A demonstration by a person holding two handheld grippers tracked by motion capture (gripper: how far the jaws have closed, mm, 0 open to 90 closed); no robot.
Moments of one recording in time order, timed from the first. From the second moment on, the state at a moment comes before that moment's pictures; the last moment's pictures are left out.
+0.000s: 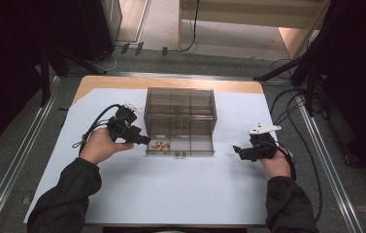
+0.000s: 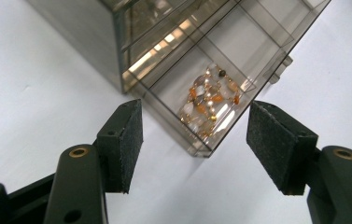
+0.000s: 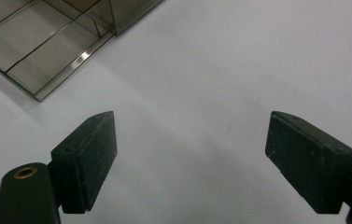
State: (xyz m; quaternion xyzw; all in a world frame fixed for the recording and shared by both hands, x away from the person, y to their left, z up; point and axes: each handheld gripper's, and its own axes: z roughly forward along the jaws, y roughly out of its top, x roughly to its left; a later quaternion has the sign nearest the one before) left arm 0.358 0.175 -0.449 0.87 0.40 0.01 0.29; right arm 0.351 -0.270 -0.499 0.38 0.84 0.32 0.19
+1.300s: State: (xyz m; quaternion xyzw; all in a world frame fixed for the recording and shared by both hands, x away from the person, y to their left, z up) left arm 0.333 0.244 -0.471 0.81 0.50 0.08 0.30; right arm 0.359 -0.260 -0.499 0.37 0.85 0.32 0.19
